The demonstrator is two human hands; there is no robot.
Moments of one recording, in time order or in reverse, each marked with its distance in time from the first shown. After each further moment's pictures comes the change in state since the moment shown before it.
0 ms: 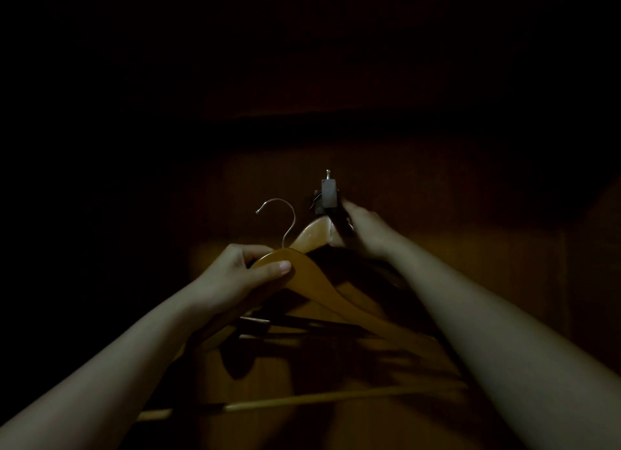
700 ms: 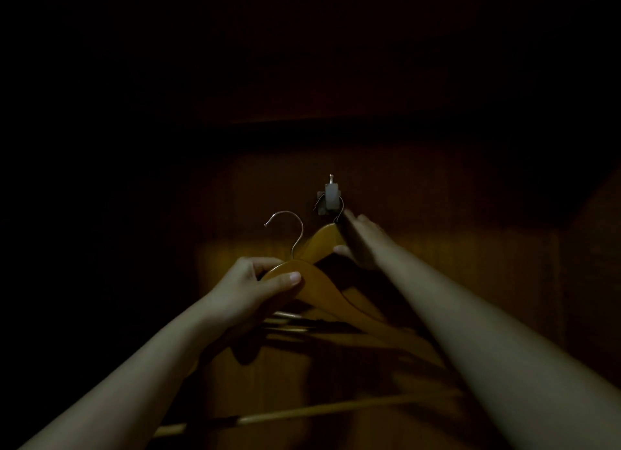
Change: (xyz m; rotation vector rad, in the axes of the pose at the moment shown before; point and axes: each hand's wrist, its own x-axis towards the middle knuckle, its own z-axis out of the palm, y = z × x) left_hand -0.017 0.000 0.012 -0.011 -0.005 0.000; right_hand -0.006 -0.006 0.011 -0.264 -0.015 0.148
